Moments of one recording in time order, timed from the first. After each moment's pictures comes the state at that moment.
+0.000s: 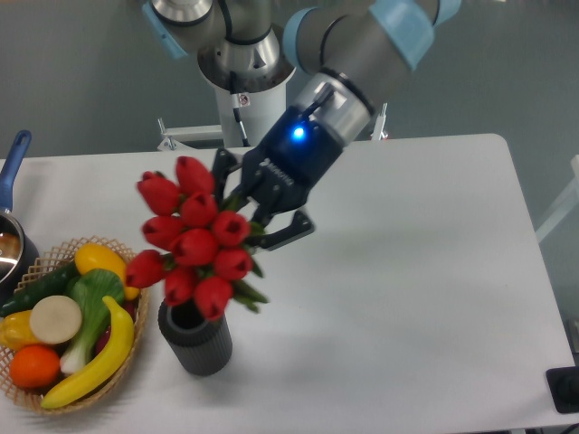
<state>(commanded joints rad) 2.52 -1.80 -1.60 -0.77 0.43 0.90</state>
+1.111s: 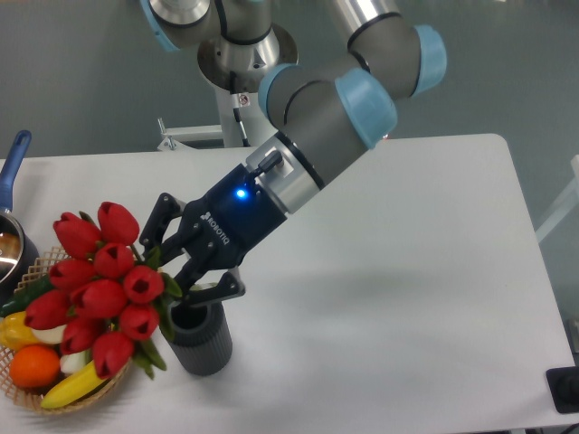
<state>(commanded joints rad) 2.43 -1.97 -1.43 -0.77 0.23 0.90</state>
